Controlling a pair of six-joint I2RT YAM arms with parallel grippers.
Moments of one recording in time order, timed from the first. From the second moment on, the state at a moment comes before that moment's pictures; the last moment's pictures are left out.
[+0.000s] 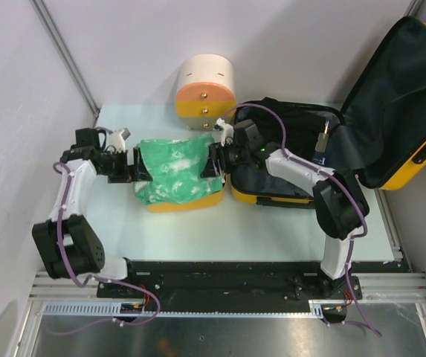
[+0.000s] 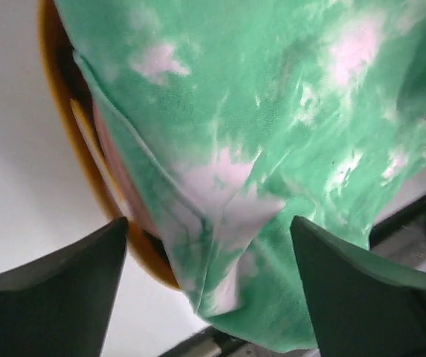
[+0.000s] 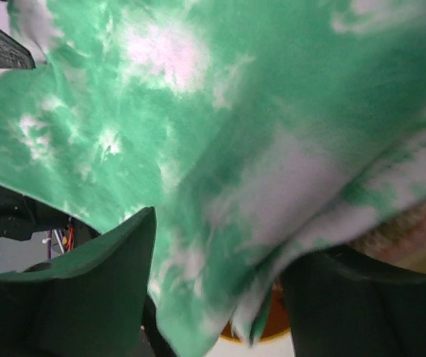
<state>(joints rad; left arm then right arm) 0.21 1.46 1.18 -0.89 0.59 0.16 0.62 1.89 1.40 -0.15 -0.59 0.36</state>
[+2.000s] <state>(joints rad) -0.26 1.59 1.67 -0.81 0.53 0.30 0.34 1.96 1.40 -0.24 -0.27 -0.66</state>
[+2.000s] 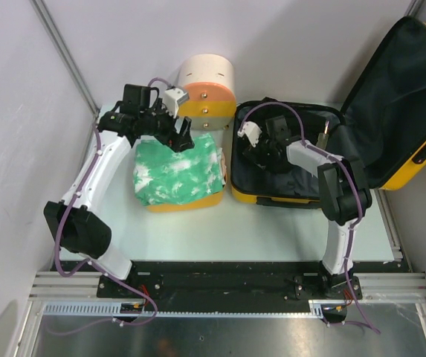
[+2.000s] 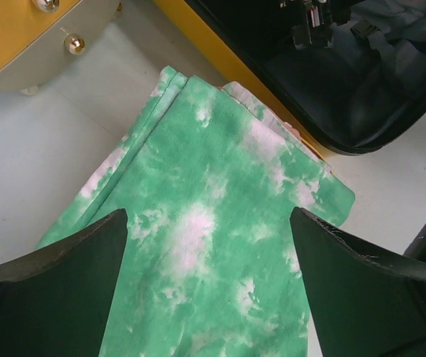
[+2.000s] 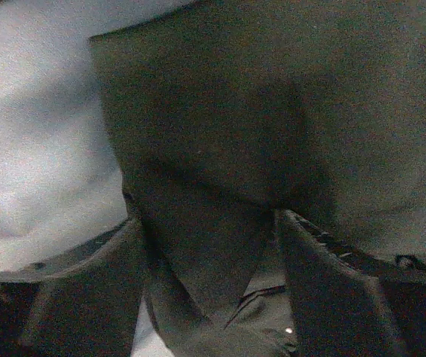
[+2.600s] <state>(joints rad) -0.21 1.65 1.67 -0.81 0.56 0.27 0.21 1.80 1.39 -0.61 -0.49 -0.86</state>
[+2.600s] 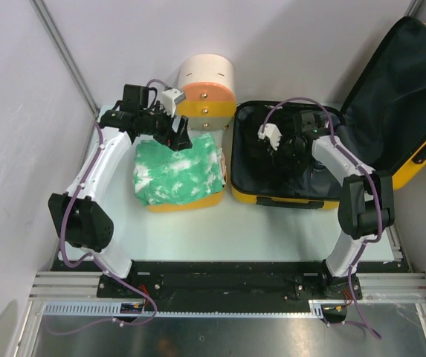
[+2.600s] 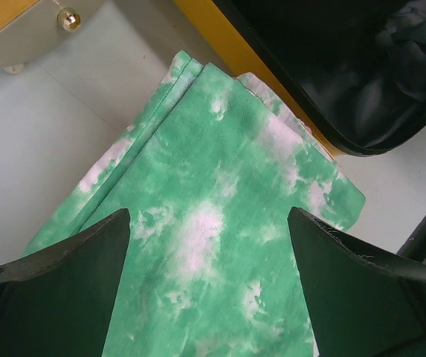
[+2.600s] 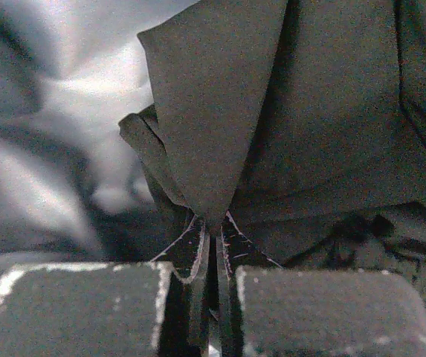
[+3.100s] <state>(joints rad) -0.21 1.65 1.67 -0.81 0.58 0.26 0.17 1.78 1.48 -0.89 -0.65 -0.80</state>
